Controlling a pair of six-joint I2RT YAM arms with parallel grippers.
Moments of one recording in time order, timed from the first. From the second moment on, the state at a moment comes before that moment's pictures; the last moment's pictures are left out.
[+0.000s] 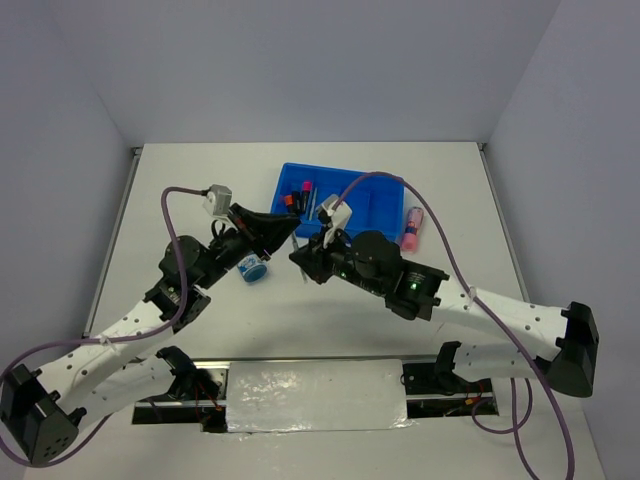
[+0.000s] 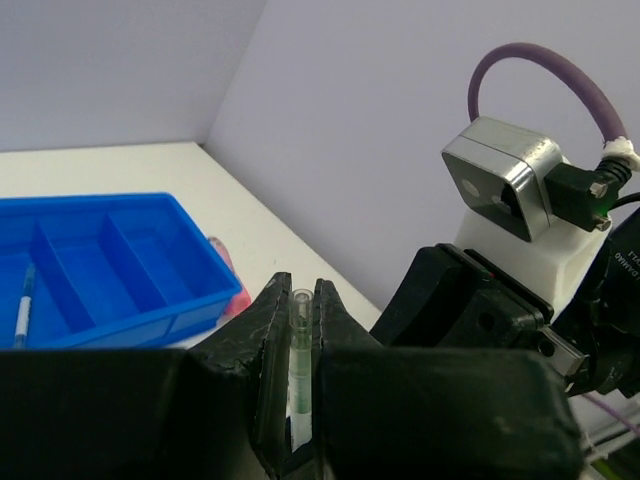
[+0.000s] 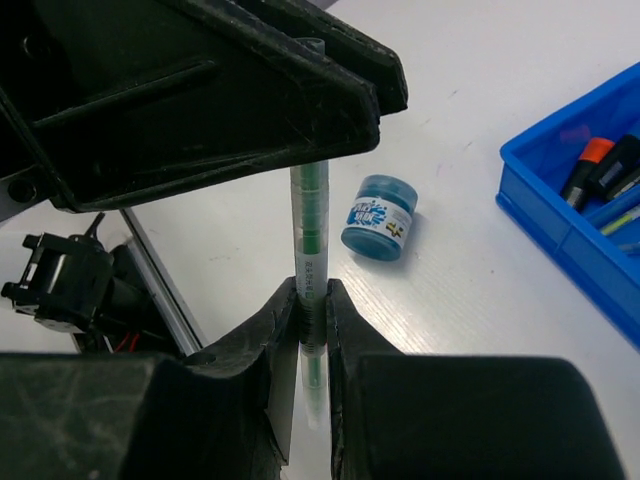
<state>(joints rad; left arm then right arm) -0.69 0.87 0.65 0.47 0.16 -0.59 1.08 1.11 0.91 0.04 0.14 0.29</state>
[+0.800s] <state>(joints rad) -0.84 0.83 0.60 0.53 -0.27 -0.55 0.97 1.33 1.27 -0.30 -0.13 0.28</state>
